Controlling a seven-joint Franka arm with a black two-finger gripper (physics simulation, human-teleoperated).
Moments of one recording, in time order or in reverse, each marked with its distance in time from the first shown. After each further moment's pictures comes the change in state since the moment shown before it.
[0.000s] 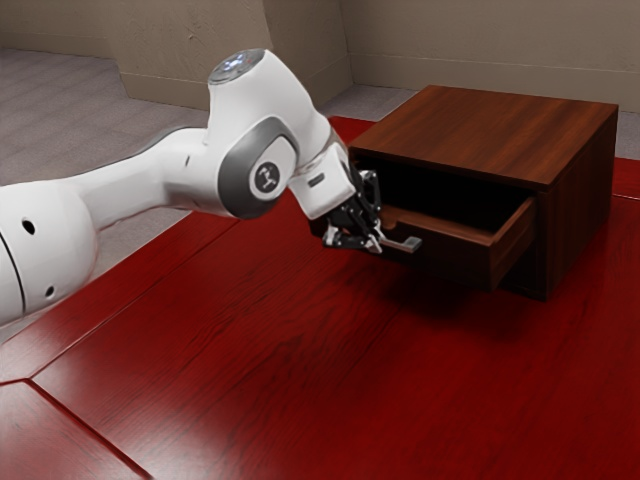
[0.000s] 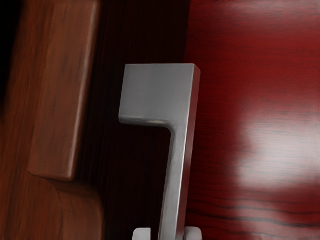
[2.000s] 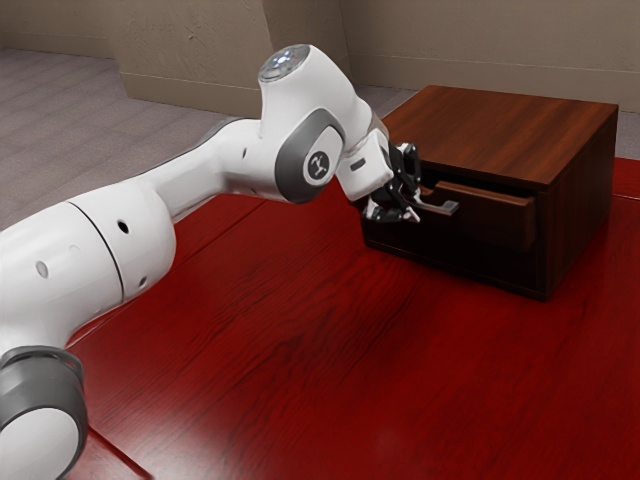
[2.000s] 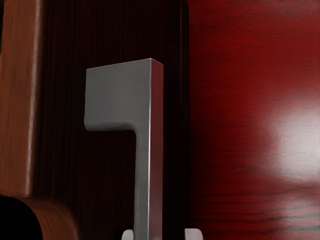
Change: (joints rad) arm 0.012 0.321 -0.042 0.405 0.050 0.007 0.090
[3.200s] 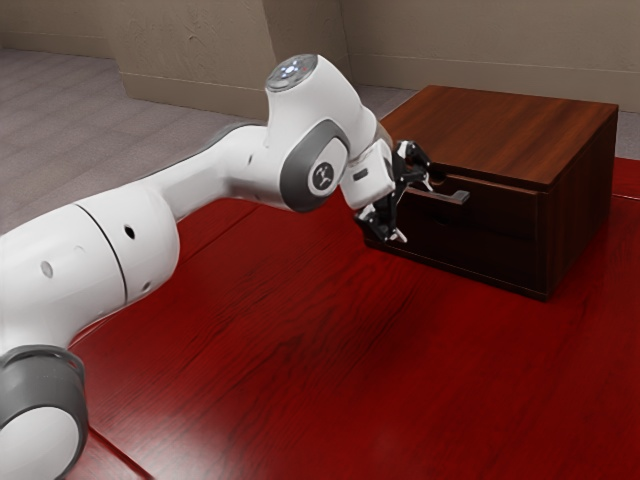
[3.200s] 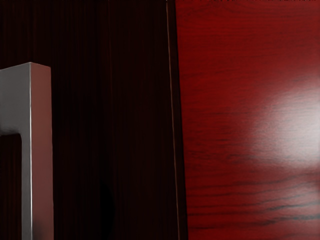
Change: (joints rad) arm 0.013 0.008 -0.029 -0.019 0.058 0.027 0.029
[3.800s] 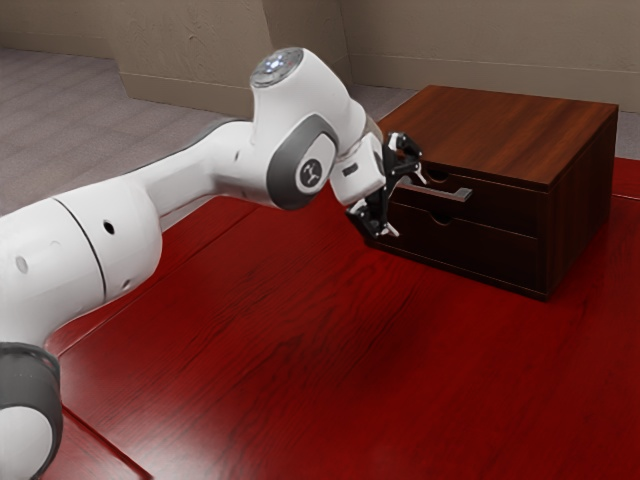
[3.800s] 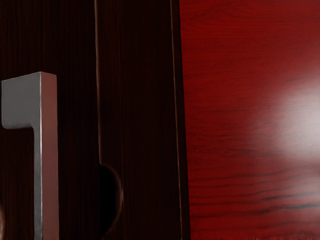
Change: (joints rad) arm 0.022 -0.054 -0.015 -0.058 0.005 0.033 -0.005
